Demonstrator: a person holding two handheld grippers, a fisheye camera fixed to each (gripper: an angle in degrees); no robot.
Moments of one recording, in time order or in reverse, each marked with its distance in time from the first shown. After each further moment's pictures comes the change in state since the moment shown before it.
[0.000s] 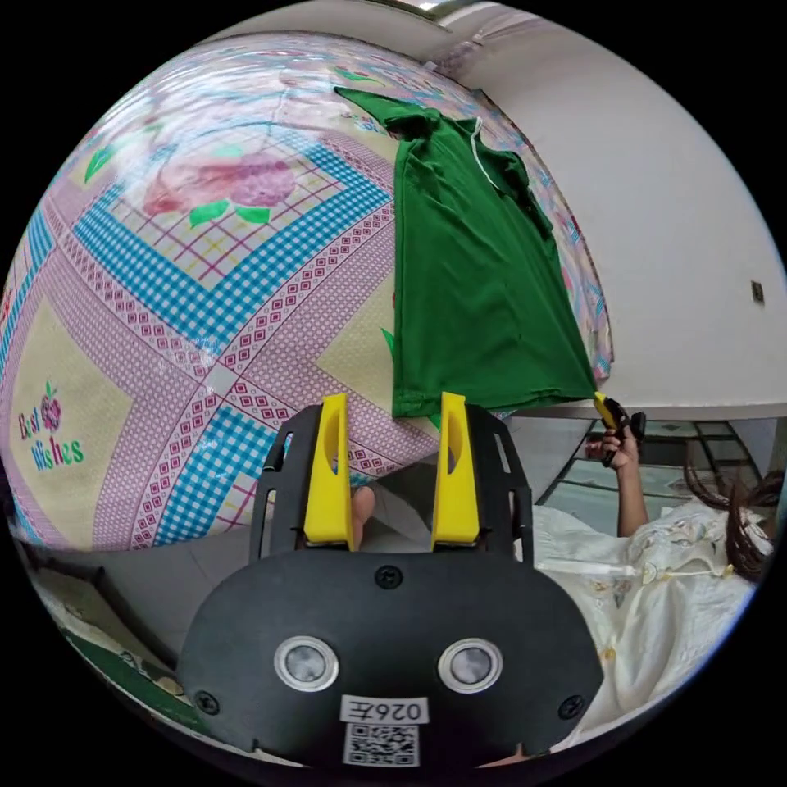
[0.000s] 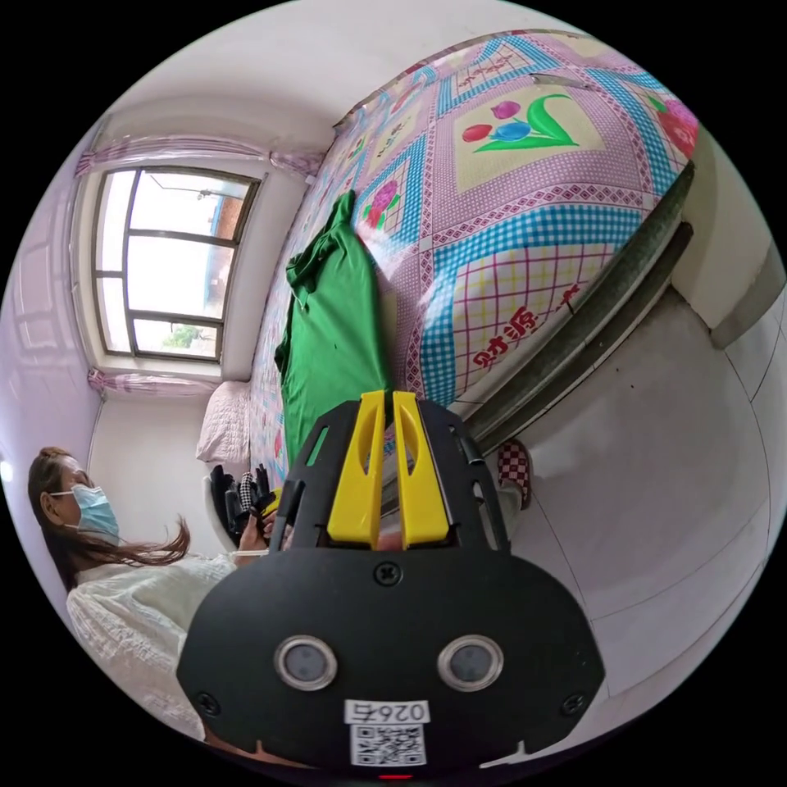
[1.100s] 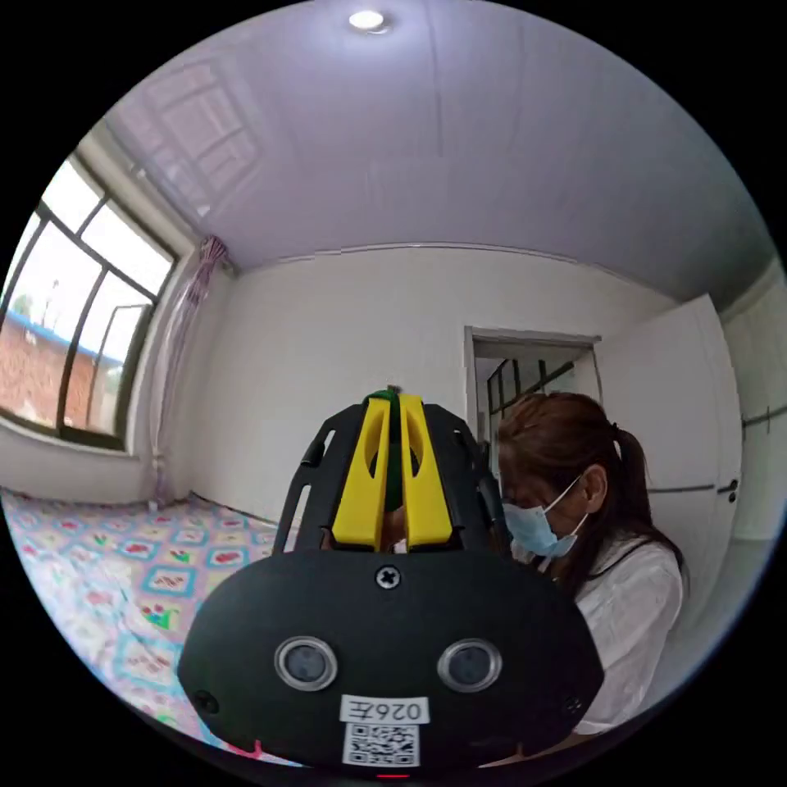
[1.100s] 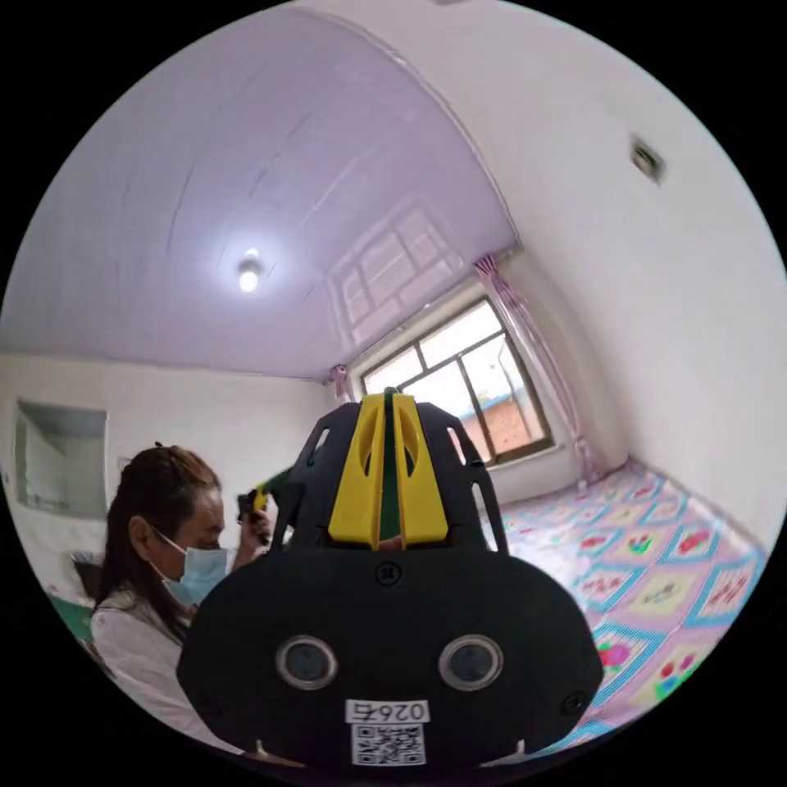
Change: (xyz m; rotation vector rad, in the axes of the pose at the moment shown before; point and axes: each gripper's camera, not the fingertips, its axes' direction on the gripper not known) left arm 0.118 0.311 -0.520 1.174 0.613 1.109; right arm -0.381 0.165 -0.304 0.823 -0.605 -1.049
